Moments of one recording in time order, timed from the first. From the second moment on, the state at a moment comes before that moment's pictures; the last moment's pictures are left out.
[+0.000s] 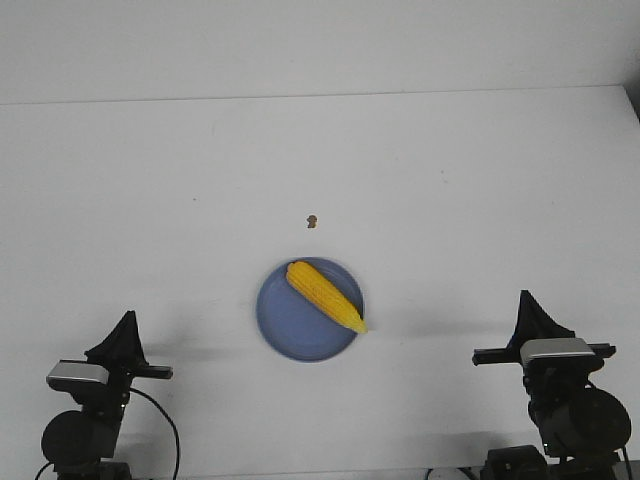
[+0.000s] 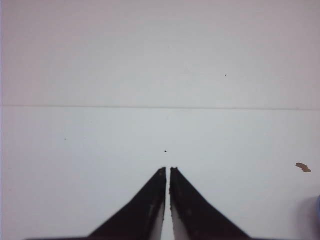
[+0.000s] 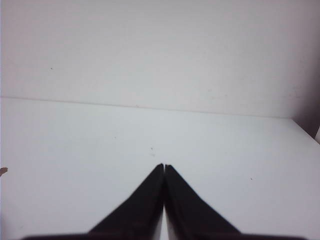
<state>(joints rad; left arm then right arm) -0.07 0.00 0.03 0.18 0.03 -0.04 0.05 0.19 0.51 -0.36 0.05 -0.04</state>
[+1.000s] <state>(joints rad) -0.07 0.00 0.03 0.17 0.02 -0.04 0.05 0.17 0.49 -0.32 0.06 -0.05</state>
